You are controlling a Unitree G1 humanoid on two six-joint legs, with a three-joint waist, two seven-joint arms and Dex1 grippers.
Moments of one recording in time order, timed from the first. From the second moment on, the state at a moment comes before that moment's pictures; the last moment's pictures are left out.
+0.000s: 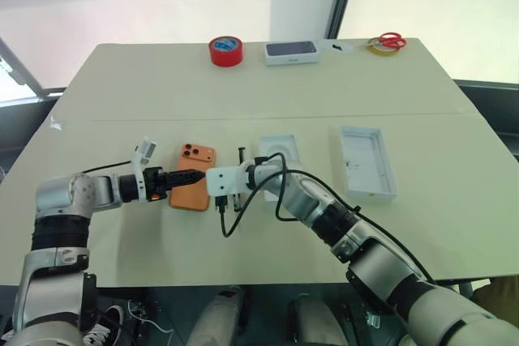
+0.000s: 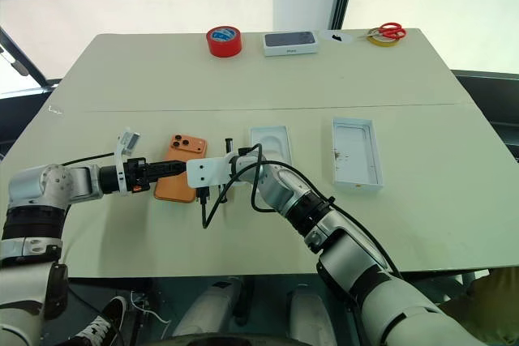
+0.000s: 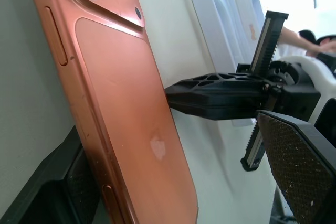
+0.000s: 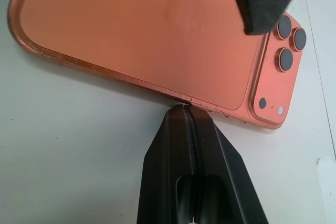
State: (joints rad) left arm -0.55 0.65 0.18 0.40 -0.63 1.22 -1.00; right arm -0.81 -0.10 0.61 0.47 -0.47 0.06 0.75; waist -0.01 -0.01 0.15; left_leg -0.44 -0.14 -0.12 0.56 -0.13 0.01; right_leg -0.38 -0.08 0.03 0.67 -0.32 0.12
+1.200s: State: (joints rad) left arm -0.38 0.38 0.45 0.06 -0.87 1.28 -0.70; right arm -0.45 -0.62 0.34 -0.05 0.01 0.02 1.22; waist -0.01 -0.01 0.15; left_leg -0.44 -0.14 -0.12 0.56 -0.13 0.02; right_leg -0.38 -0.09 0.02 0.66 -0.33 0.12
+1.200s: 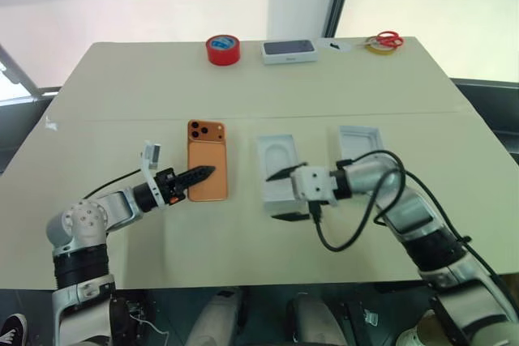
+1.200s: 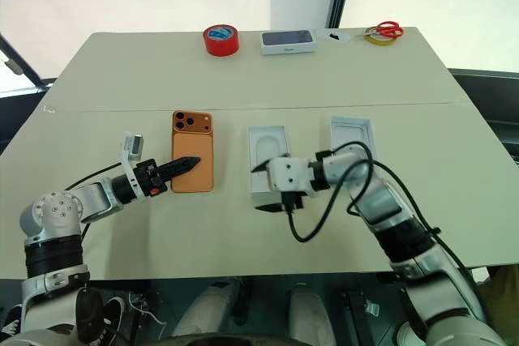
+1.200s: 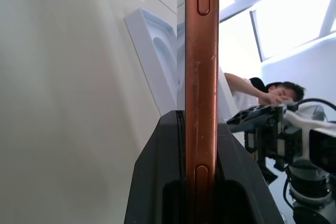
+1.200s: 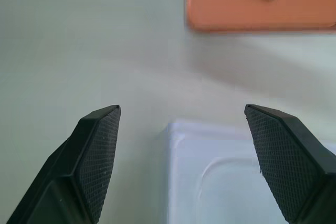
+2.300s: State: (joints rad) left arm -0.45 0.36 0.42 0.08 -0.95 1.28 -0.58; right arm -0.47 -0.58 0.37 -0.06 -0.02 0.16 1.13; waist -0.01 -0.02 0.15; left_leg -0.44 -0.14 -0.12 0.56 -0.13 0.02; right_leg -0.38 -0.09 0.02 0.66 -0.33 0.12
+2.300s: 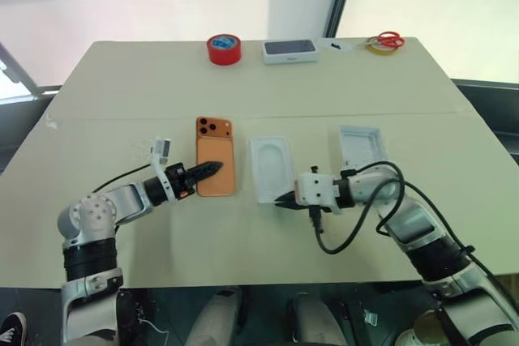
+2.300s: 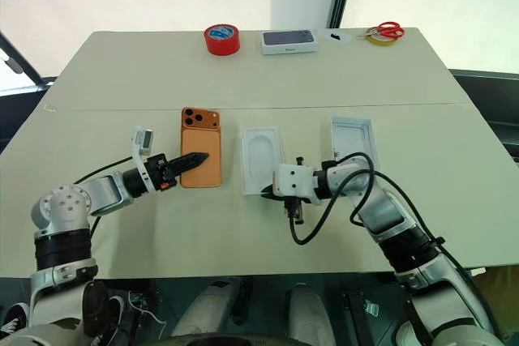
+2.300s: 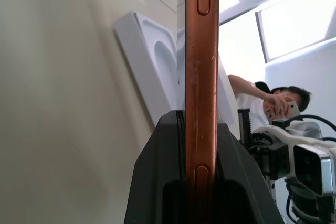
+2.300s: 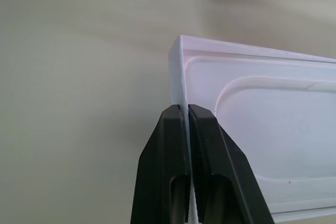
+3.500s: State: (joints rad) left arm -0.53 0.24 0.32 0.23 -0.92 1.15 -0.53; right arm -0.61 -0.52 0.18 0.14 0.16 0.18 1.11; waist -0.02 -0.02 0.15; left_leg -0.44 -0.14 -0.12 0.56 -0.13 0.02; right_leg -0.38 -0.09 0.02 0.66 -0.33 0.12
